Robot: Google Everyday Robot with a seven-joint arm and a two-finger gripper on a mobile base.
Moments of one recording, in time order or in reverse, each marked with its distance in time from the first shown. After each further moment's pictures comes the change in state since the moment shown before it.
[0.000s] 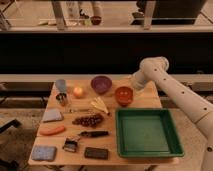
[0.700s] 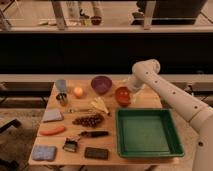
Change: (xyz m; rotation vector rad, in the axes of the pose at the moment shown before) arm -0.021 0.003 0.027 -0.041 0.042 -0.083
